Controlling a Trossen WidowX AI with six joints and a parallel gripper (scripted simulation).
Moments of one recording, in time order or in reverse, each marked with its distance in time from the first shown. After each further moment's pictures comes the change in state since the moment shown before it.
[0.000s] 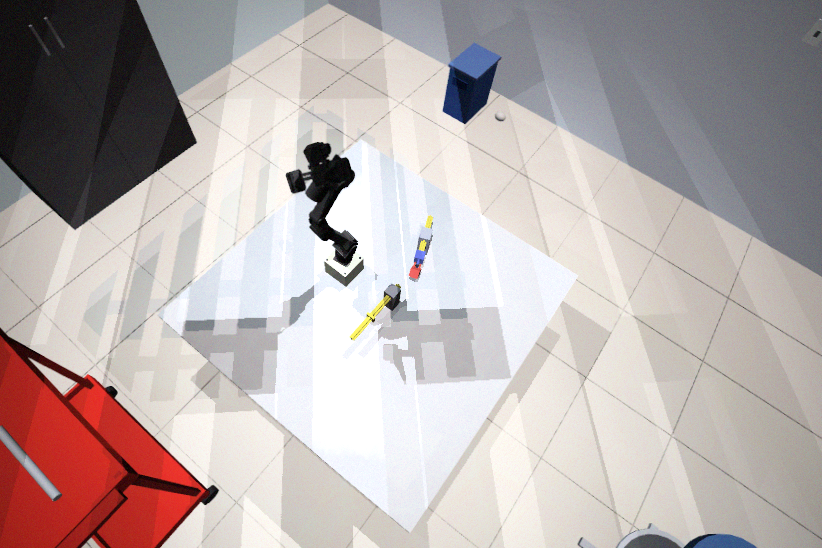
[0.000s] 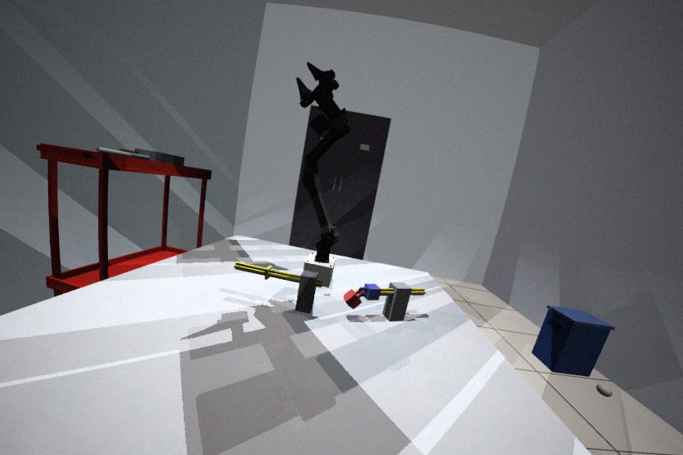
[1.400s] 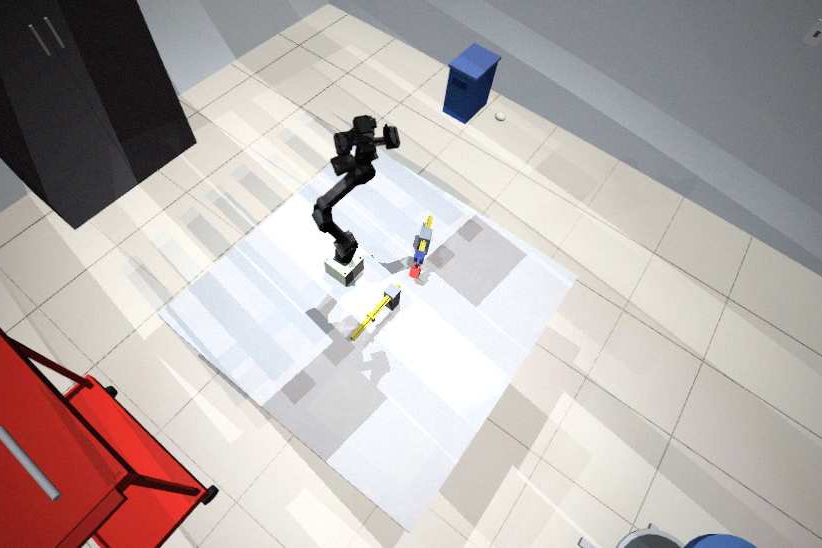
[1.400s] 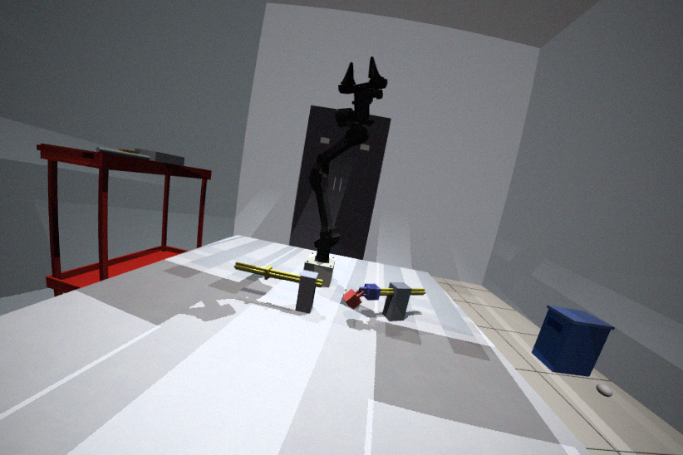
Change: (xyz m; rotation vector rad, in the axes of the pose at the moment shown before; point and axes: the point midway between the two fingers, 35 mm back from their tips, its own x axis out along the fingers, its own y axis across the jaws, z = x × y) arm -0.103 0.152 0.075 -0.036 -0.434 0.439
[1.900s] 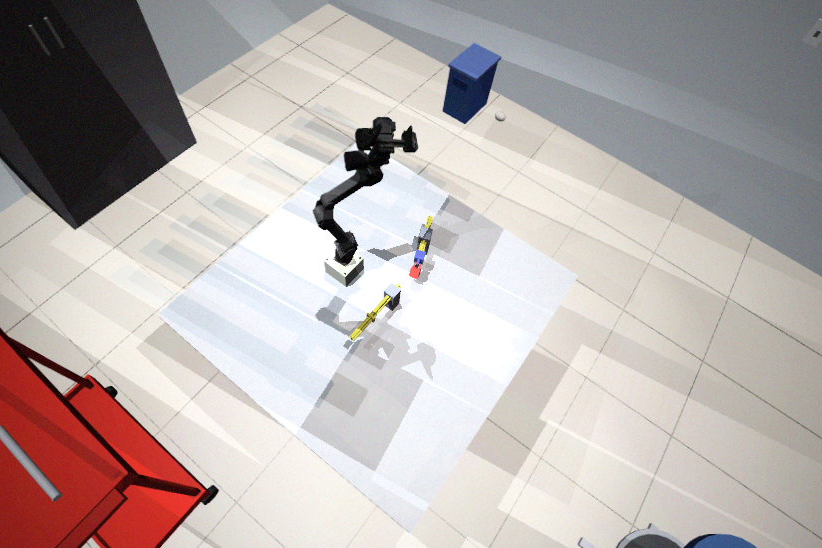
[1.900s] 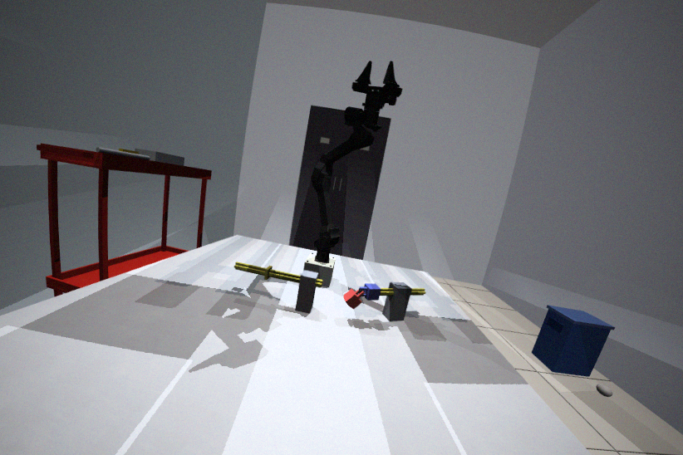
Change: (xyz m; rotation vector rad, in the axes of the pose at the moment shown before) arm -0.018 0.070 0.002 -0.085 -0.059 0.191
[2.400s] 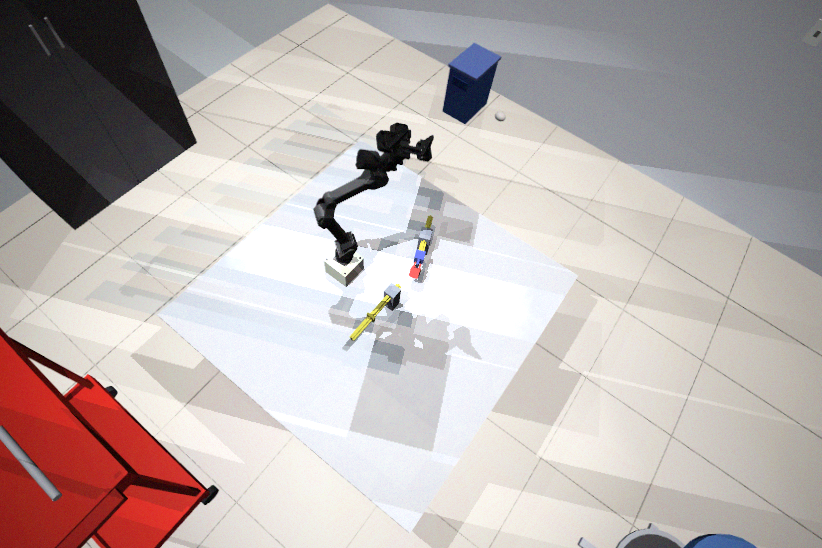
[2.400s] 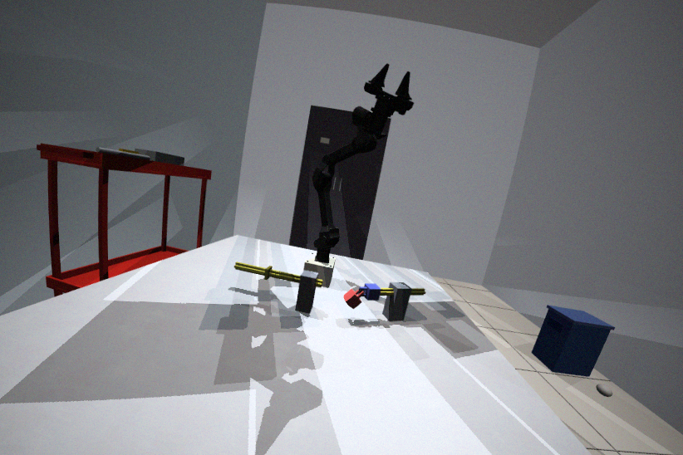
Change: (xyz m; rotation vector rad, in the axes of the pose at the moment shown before) arm -0.018 0.071 -0.006 -0.042 -0.010 0.220
